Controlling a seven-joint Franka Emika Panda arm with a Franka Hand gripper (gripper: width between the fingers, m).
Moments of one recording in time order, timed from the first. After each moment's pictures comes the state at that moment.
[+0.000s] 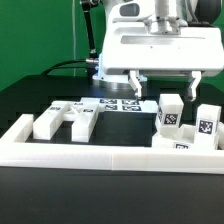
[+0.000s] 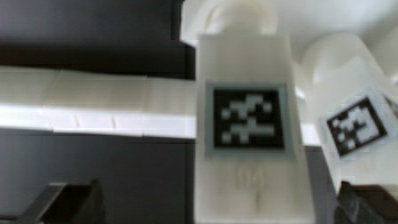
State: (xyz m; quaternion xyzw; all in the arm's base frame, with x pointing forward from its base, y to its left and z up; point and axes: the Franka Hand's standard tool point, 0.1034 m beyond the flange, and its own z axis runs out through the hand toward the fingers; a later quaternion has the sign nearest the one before) arm 0.608 0.026 0.102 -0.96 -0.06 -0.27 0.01
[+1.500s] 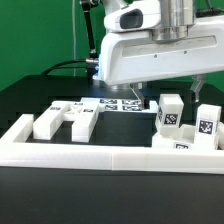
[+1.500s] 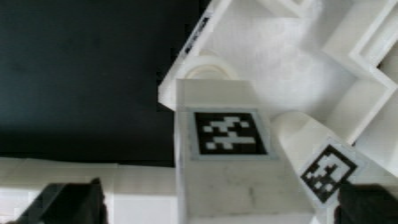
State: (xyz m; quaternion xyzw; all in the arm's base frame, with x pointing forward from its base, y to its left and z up) arm 0.612 0.033 0.086 -0.99 -0.08 0.00 0.07
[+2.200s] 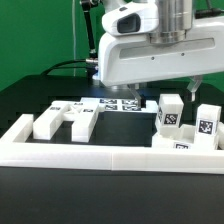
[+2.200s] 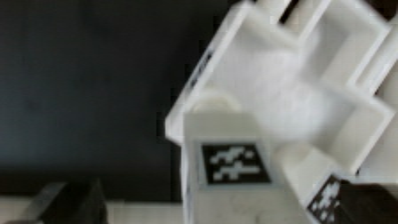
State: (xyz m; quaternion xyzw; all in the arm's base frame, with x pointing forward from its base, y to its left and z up) arm 0.605 0.030 0.088 -0.99 -0.07 0.09 0.07
